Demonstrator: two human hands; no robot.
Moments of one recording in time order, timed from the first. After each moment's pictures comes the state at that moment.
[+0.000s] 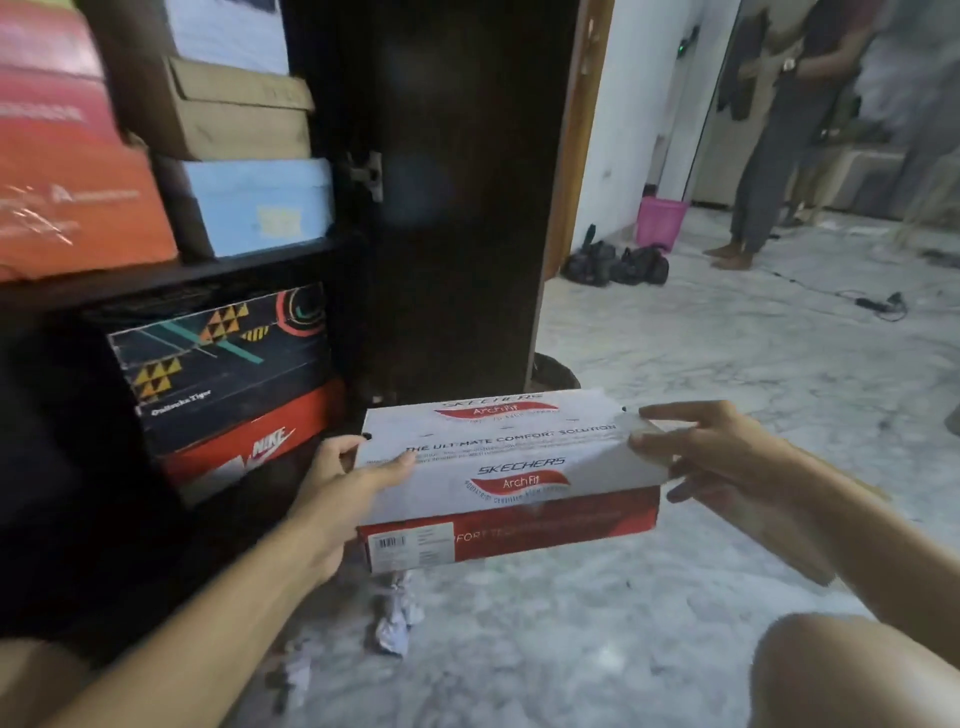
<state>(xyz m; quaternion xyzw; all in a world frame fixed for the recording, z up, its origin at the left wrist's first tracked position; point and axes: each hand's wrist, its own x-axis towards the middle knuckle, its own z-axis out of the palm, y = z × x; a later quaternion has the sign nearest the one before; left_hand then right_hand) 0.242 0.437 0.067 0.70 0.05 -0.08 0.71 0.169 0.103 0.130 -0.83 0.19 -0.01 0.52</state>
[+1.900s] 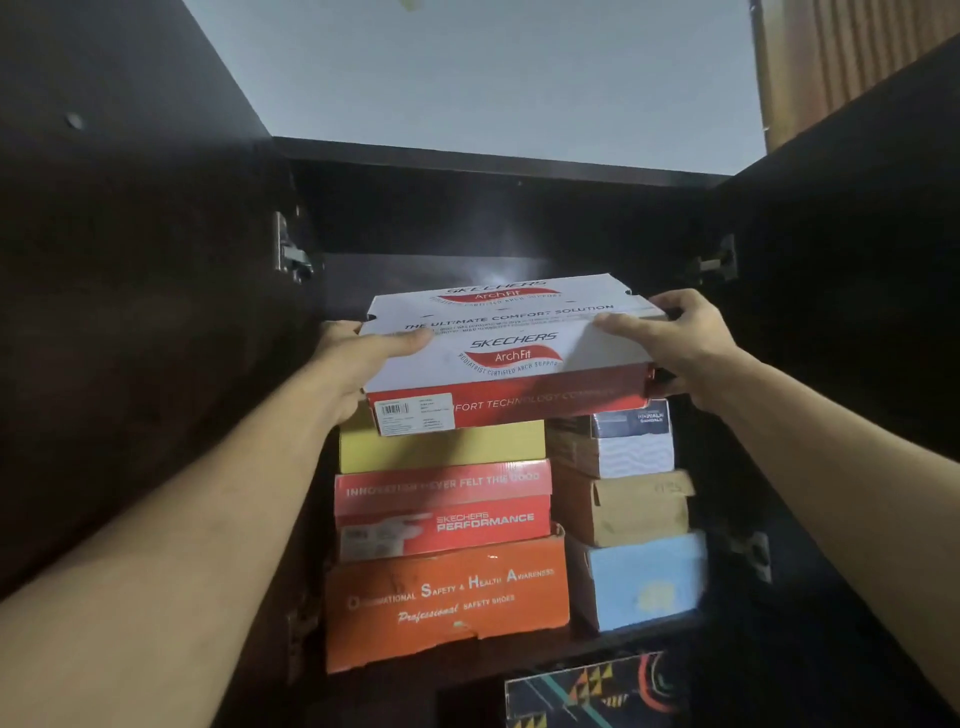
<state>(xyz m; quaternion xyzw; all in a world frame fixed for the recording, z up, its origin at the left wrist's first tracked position) 0.264 0.681 0.515 0.71 0.02 0.38 0.59 0.387 0.416 0.509 -0.69 -0.21 -0.21 0.66</state>
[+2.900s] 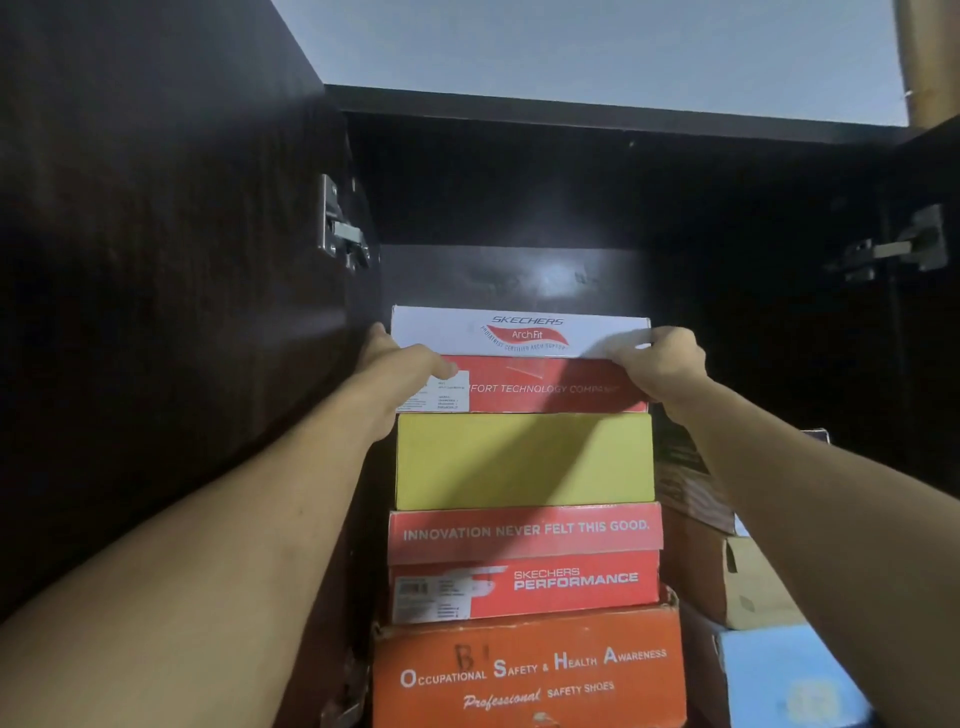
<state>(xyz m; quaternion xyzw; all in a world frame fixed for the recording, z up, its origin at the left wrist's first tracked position) 0.348 0.781 0.525 0.71 0.09 0.43 0.54 0.516 0.571 0.528 -0.75 -0.17 -0.25 0.59</state>
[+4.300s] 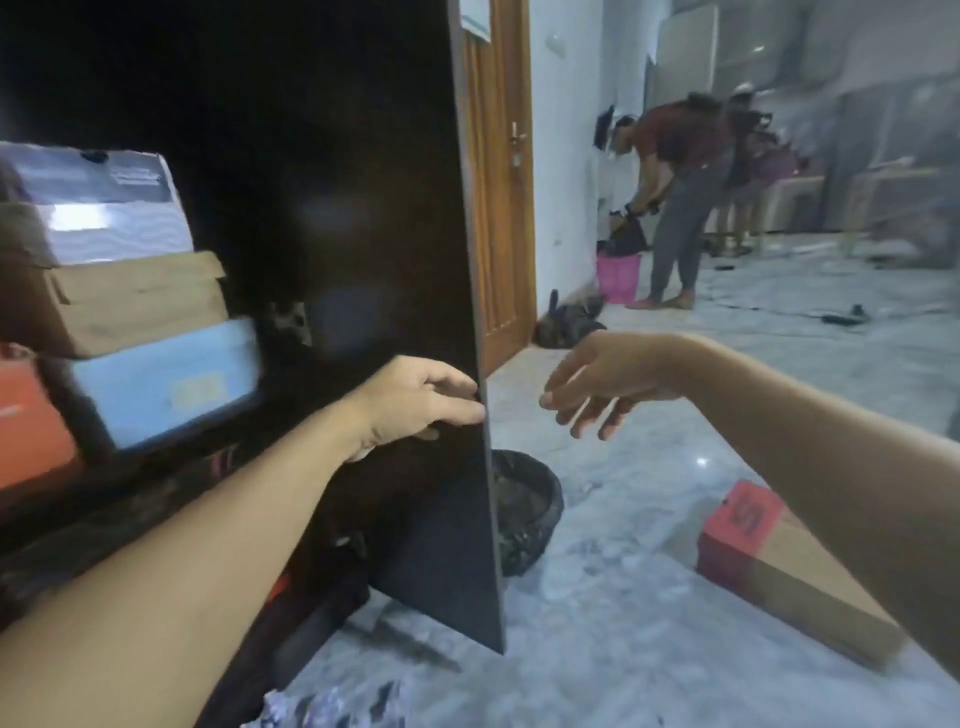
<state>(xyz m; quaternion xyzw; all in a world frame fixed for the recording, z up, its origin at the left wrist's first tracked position) 0.365 0.311 0.258 0.85 -0.28 -0.10 0.43 0.304 0.075 0.278 -0.93 0.07 0.07 0.35</state>
